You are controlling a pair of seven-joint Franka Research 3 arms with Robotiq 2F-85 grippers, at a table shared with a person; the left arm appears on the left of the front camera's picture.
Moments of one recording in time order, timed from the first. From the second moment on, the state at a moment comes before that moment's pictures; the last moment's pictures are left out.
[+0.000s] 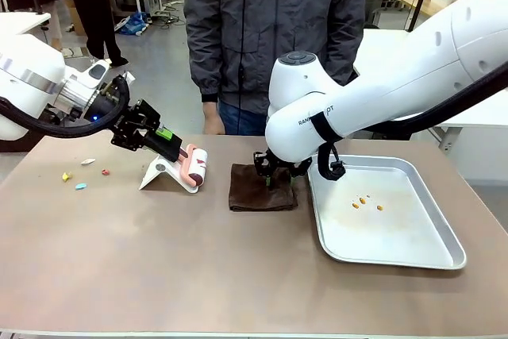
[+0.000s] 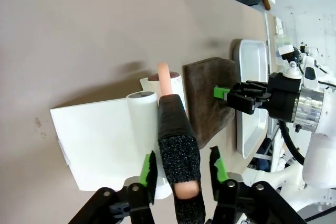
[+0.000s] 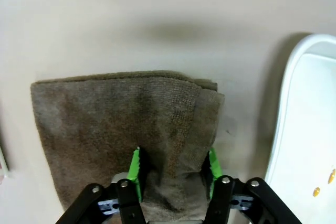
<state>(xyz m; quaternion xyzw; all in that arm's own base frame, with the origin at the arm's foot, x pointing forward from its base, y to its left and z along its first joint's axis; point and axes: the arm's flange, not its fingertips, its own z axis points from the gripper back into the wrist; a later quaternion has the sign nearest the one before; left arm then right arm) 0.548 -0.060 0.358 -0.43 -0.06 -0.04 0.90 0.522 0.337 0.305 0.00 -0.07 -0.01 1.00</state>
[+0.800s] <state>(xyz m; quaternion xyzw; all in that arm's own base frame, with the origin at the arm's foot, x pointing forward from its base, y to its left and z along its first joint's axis) 0.552 -0.051 0.372 -0.41 -0.09 -0.05 0.91 0.523 0.344 0.307 0.00 -0.07 -0.01 1.00</state>
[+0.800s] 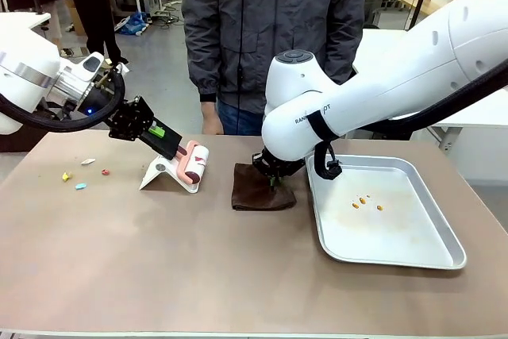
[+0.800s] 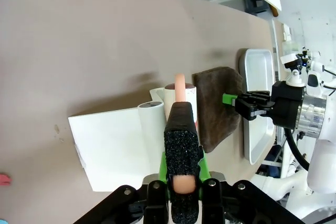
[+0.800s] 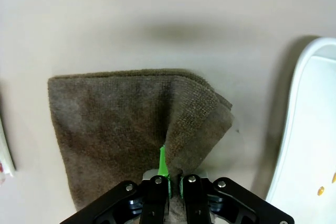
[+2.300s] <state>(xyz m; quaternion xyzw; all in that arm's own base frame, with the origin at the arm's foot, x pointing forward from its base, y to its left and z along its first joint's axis) 0.453 0.073 0.445 -0.58 -0.03 0.18 0.80 0.513 0.190 0.358 0.65 0.08 0.08 0.75</state>
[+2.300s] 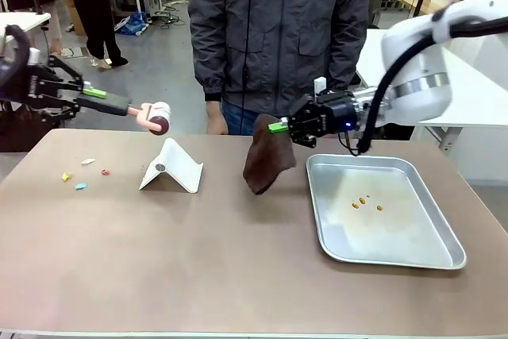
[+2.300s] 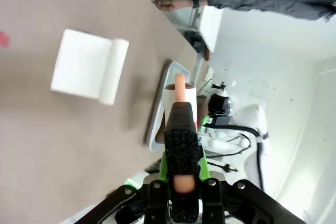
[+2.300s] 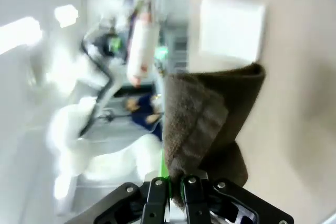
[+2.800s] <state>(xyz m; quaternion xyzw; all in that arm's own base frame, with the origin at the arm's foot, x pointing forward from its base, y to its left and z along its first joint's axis) 0.371 0.178 0.410 -0.61 -0.09 0.15 0.77 0.448 0.073 0.365 0.69 0.15 0.03 0.71</state>
